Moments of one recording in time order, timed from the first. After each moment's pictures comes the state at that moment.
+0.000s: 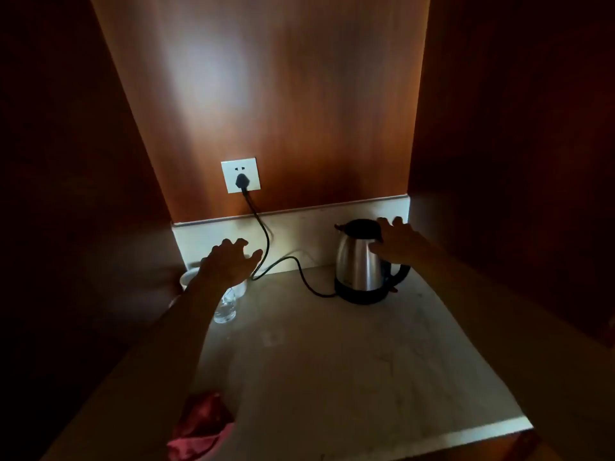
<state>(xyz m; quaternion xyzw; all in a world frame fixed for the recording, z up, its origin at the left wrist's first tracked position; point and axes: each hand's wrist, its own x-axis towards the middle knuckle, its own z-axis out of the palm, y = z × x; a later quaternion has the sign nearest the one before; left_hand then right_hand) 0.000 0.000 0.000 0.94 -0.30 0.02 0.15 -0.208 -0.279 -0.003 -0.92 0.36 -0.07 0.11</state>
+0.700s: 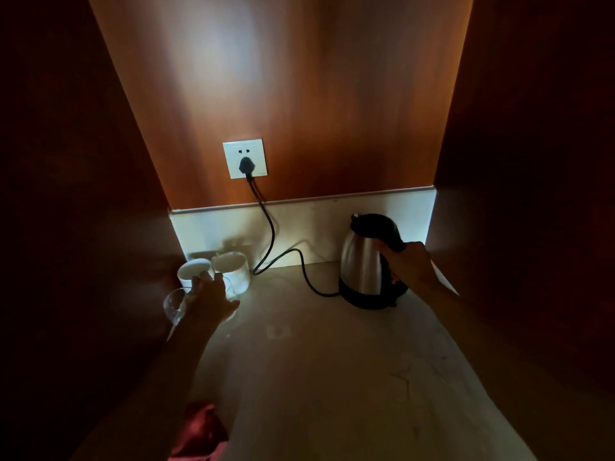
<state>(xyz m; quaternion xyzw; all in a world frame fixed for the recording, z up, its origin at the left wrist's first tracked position) 0.047 0.022 -0.101 0.97 -0.22 0.03 0.03 -0.173 -0.288 -0.075 -0.74 0.41 -0.27 0.46</state>
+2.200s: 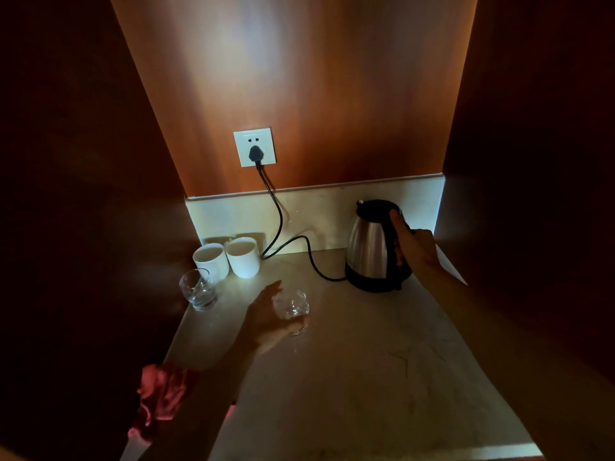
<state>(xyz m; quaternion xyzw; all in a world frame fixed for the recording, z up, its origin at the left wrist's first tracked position) -0.062 0.012 -0.140 0.86 -0.29 -0.09 0.42 -0.181 -0.282 -0.071 -0.67 0.40 -0.31 0.54</state>
